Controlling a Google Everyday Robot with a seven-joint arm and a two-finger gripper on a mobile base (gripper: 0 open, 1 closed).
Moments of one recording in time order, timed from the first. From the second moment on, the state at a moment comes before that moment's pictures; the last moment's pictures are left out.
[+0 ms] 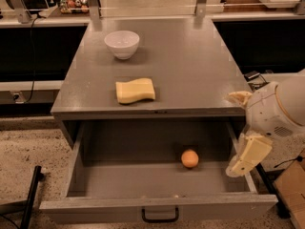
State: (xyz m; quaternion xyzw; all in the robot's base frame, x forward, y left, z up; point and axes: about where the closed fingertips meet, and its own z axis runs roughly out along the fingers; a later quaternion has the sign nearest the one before) arm 0.417 -0.173 0.863 -0.63 0.73 0.07 0.25
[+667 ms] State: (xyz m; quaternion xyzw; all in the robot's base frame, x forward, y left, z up) arm 0.432 -0.158 0.804 -0.64 0.74 0.05 0.21
